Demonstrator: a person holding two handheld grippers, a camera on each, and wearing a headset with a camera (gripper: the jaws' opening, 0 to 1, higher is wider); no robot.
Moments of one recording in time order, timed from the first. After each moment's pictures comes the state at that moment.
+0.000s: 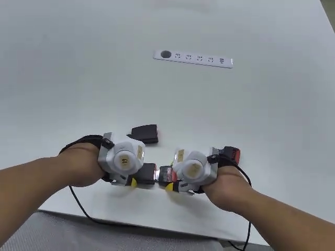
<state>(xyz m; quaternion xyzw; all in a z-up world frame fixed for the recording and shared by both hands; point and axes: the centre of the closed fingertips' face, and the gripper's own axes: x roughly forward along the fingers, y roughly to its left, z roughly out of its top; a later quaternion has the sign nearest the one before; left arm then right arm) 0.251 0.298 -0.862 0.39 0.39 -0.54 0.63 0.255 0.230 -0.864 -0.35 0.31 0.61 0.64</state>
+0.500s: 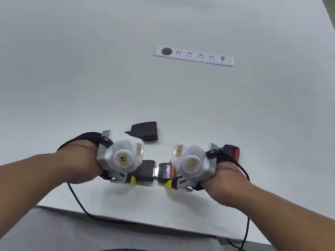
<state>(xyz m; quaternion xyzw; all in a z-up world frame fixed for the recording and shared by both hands) 0.251 0.297 -0.861 0.38 0.39 -0.54 0.64 0.255 0.232 -0.863 -0.34 0.32 0.62 0.63</state>
